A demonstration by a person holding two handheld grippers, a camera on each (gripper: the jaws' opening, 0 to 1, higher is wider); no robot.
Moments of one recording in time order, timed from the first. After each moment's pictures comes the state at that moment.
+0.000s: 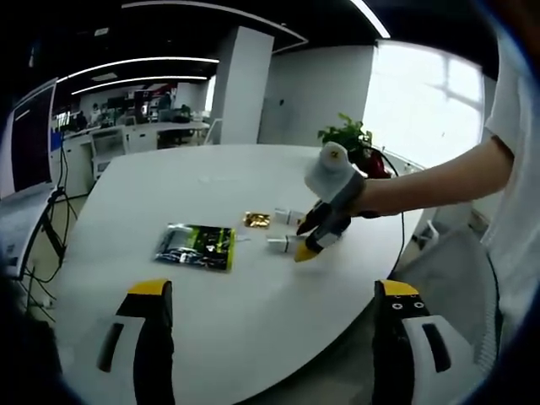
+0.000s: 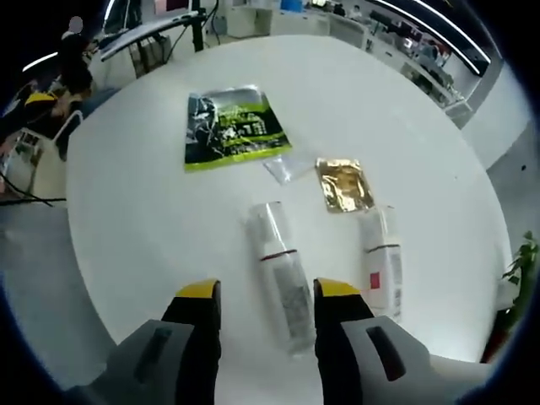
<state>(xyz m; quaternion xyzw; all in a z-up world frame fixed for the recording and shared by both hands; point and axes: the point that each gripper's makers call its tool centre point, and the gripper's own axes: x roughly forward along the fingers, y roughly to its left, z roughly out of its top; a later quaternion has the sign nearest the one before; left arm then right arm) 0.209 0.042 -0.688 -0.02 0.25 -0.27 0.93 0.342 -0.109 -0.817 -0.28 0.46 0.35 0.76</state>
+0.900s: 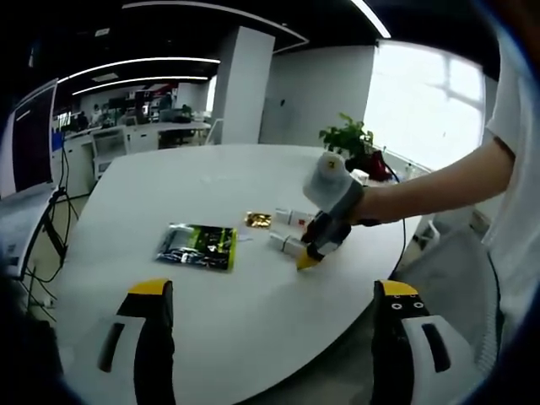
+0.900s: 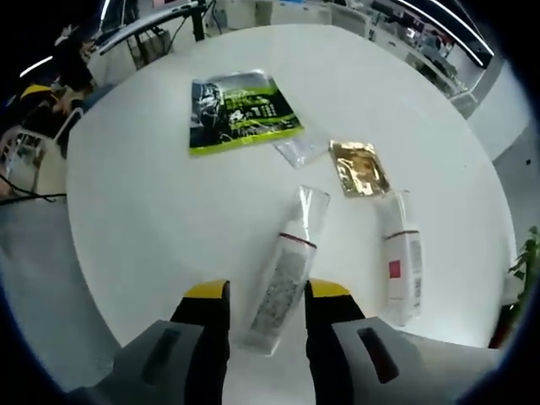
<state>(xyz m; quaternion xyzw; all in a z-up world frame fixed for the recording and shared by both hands) 0.210 0.043 -0.689 -0.02 0.25 -0.26 0.93 0.327 -0.108 -0.833 -0.28 0.49 0.35 0.75</state>
